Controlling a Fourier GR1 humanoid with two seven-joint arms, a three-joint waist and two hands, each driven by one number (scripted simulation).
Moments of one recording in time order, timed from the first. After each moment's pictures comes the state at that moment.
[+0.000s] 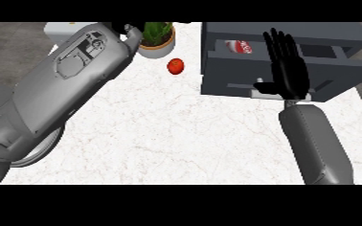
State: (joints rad) left arm -1.21 0.38 -0.63 -1.00 0.55 0.79 0.26; right arm -0.55 -0.18 -0.08 -0.96 1.21 -0.51 -0.10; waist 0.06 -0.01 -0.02
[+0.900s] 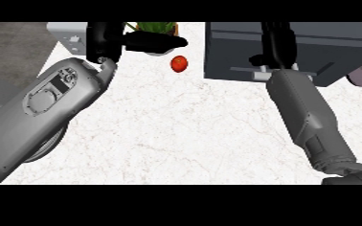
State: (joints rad) left arm -0.98 0.50 -0.63 -1.27 0.49 0.80 0.30; right arm -0.95 -0.19 -0.21 -0.42 1.23 -0.75 -0.09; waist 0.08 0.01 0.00
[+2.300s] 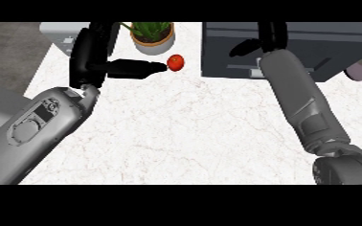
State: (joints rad) left arm -0.75 0.55 -0.58 -1.41 0.45 0.77 0.23; right arm -1.13 -0.16 -0.51 -0.29 0.92 -0.59 -0.43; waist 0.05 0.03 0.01
